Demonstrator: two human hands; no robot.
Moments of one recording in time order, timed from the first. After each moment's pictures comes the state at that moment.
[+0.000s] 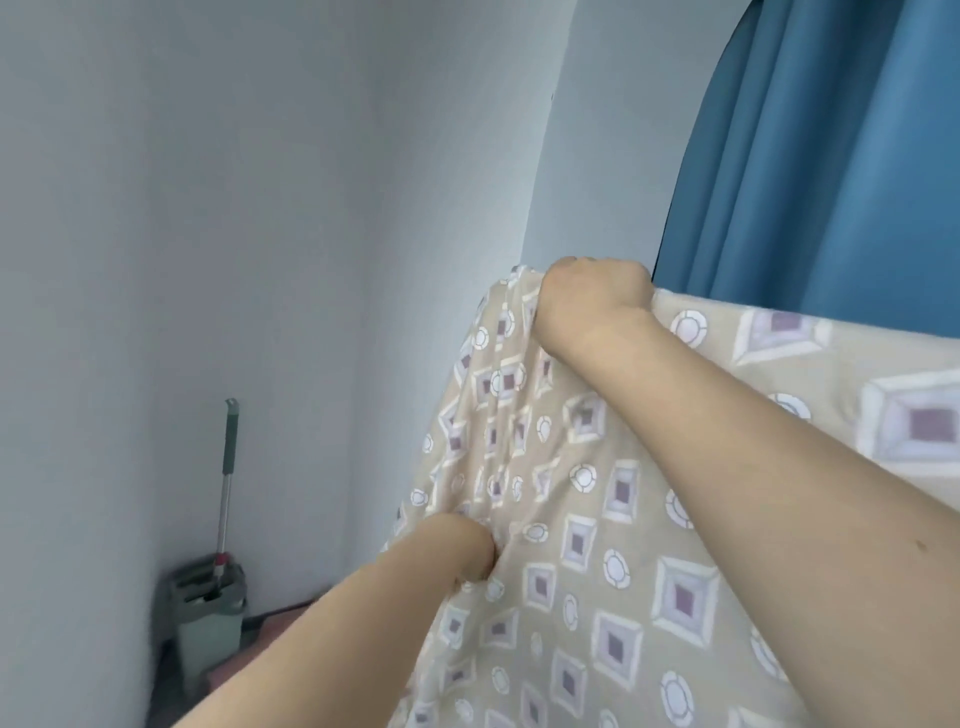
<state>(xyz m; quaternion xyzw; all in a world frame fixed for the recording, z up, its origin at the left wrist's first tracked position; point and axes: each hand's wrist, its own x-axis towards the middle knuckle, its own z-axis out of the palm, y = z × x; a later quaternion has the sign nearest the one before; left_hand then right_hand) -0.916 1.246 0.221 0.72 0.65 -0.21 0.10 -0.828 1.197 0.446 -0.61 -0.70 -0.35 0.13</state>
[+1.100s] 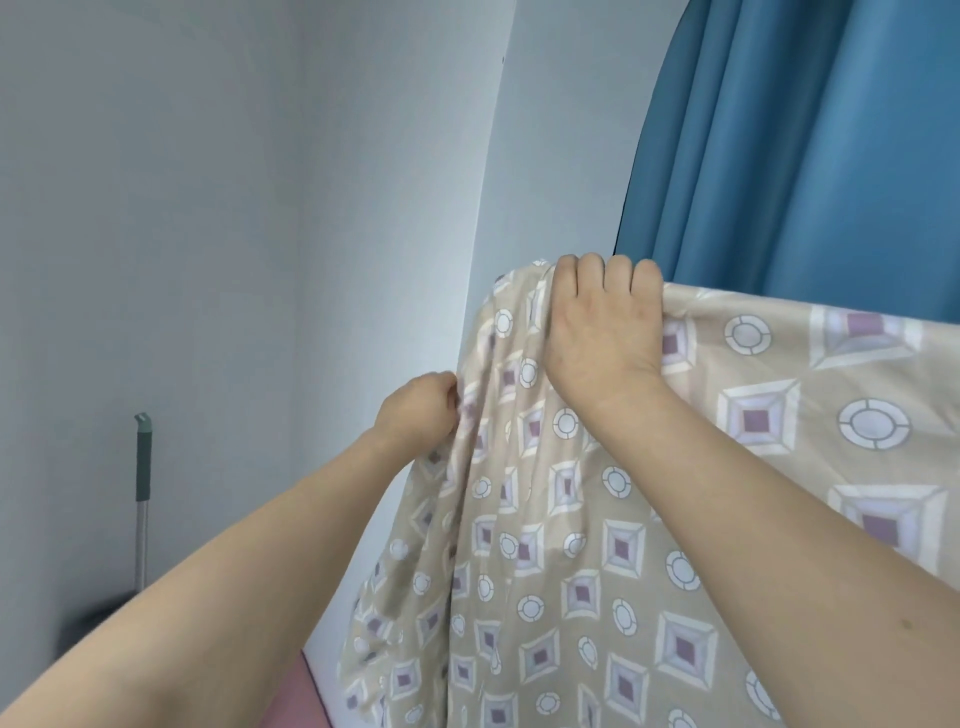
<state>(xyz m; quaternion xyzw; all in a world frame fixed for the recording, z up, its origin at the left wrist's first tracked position) -0.962 1.369 0.294 0.71 0.61 0.35 0.00 -0.796 1.268 0.400 -0.60 -0.56 -0.53 0.18</state>
